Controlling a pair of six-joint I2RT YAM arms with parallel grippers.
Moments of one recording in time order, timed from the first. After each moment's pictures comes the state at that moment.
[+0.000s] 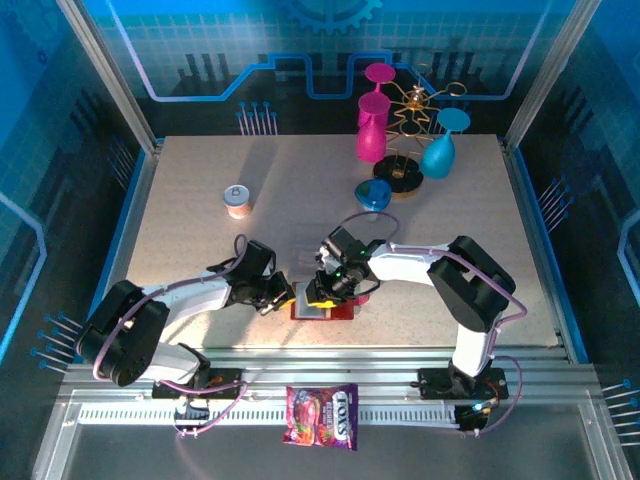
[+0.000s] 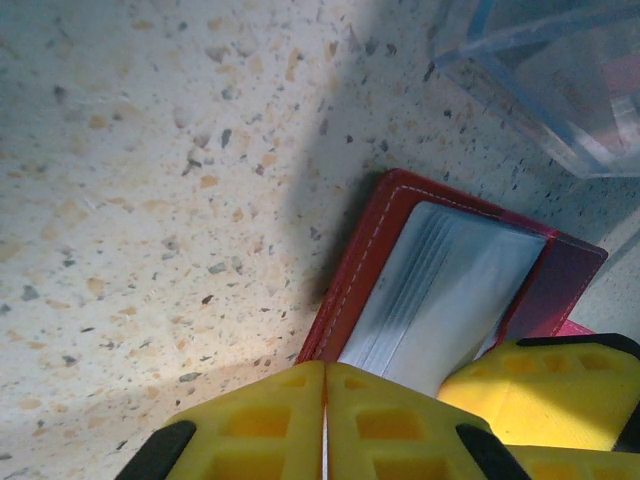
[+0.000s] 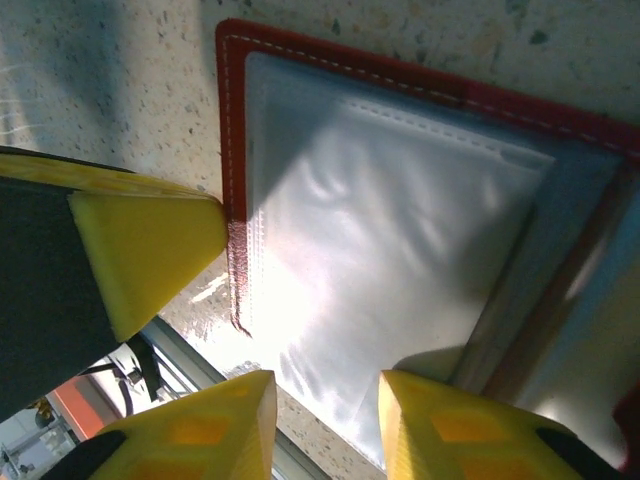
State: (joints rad) left arm -0.49 1.40 0.54 -0.22 0.41 -1.10; right arm 0.79 1.83 1.02 -0.36 -0.59 0.76
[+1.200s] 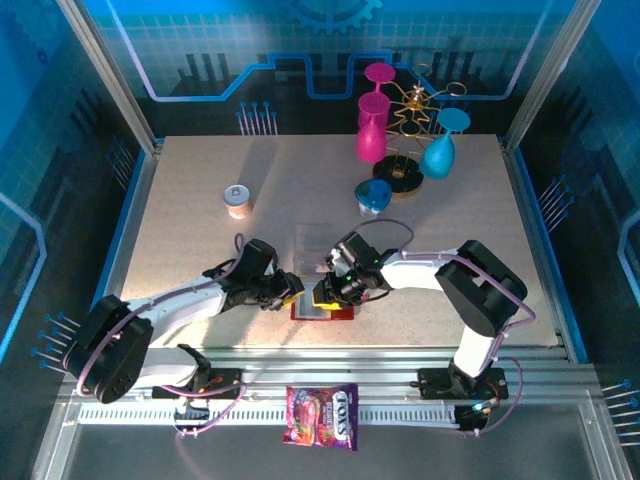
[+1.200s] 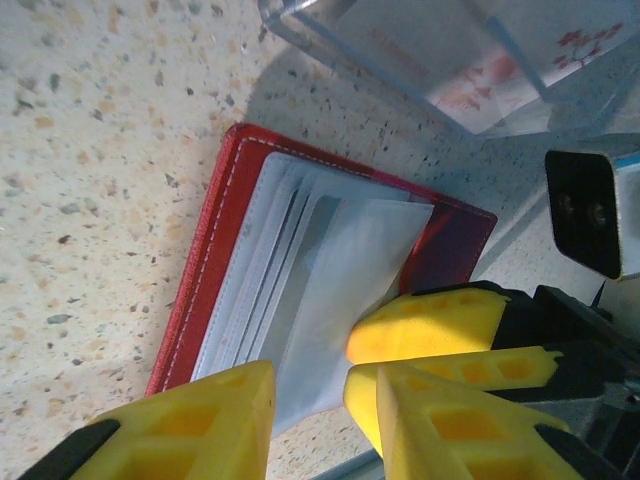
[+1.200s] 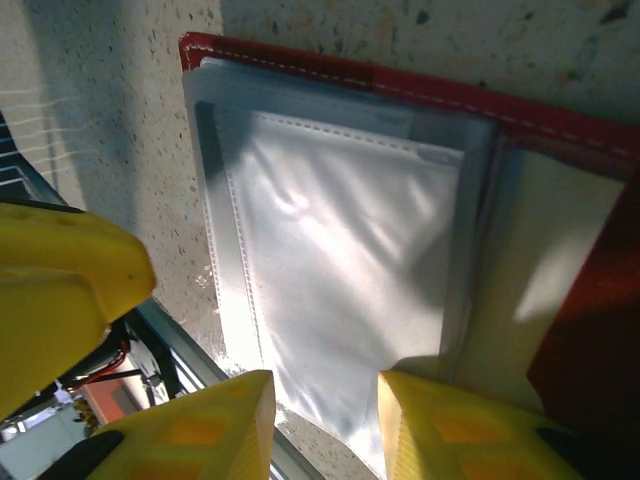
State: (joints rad) left arm -0.55 1.30 0.54 -0.19 0.40 -1.18; right arm 0.74 1.76 0.84 -0.14 -0.64 0.85
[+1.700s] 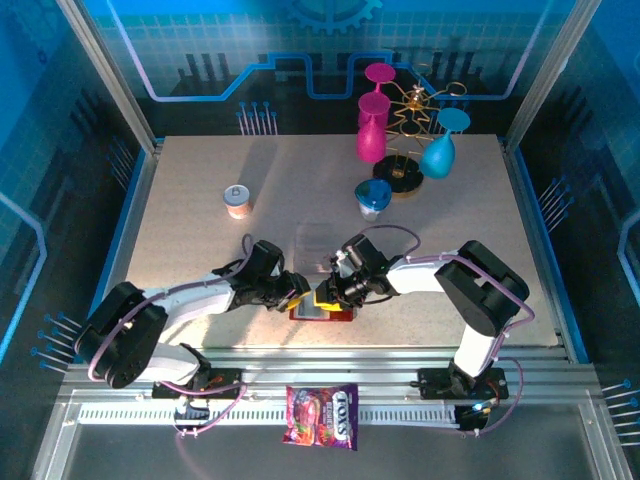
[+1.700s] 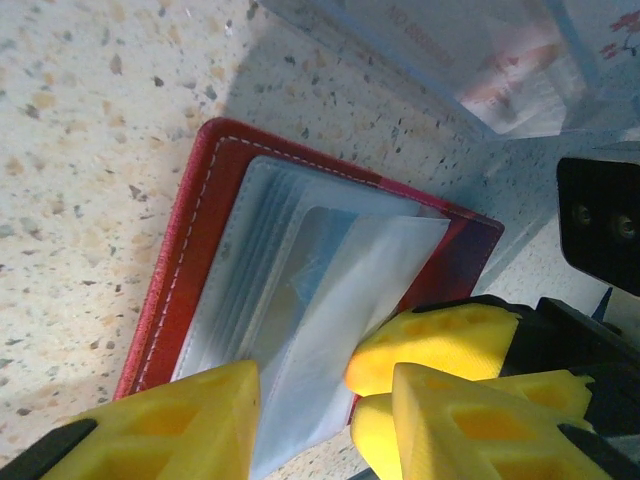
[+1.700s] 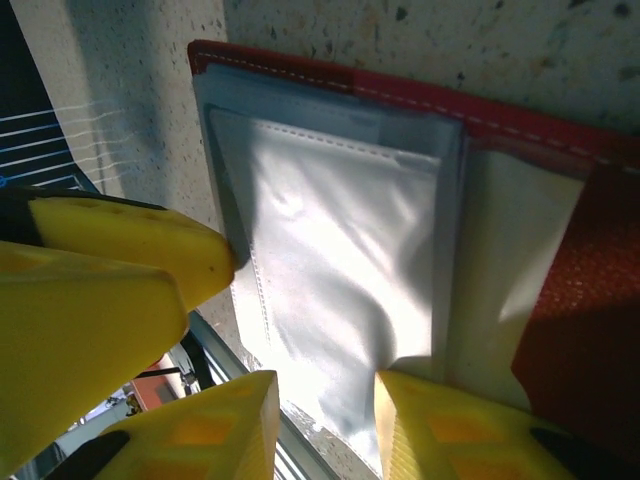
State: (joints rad) left arm -0.57 1.39 0.54 -0.11 0.40 -1.21; right arm 0.72 1.76 0.76 0.02 -0.70 0.92
